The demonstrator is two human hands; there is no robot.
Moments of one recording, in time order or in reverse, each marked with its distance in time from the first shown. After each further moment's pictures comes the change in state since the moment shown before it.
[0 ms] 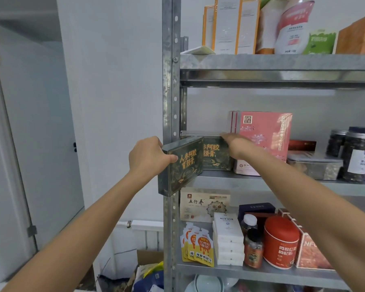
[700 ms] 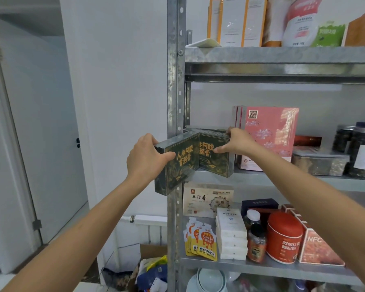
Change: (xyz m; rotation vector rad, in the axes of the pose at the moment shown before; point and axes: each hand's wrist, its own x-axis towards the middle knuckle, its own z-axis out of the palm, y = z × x) left_hand -0.022 -0.018 -0.005 -0.199 0.068 -0.025; right_hand -0.017 -0.016 -0.001 0.489 0.093 0.082
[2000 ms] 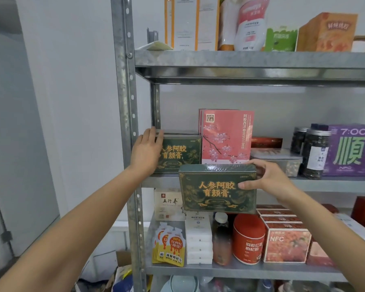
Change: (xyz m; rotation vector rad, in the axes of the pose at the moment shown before) left_hand 0.049 0.049 0.122 0.730 -0.035 0.558; right_hand -0.100 0.167 -0.052 0.648 -0.043 -0.013
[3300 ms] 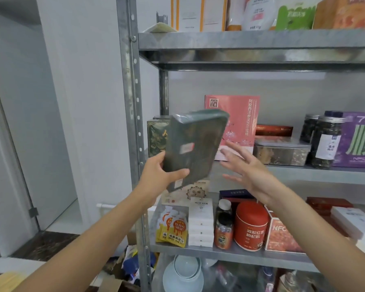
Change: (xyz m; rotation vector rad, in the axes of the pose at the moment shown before) left_hand -0.108 0.069 -0.070 -1.530 -0.115 -0.481; right_hand -0.013 -0.008 0.042 0.586 -0.212 0.076
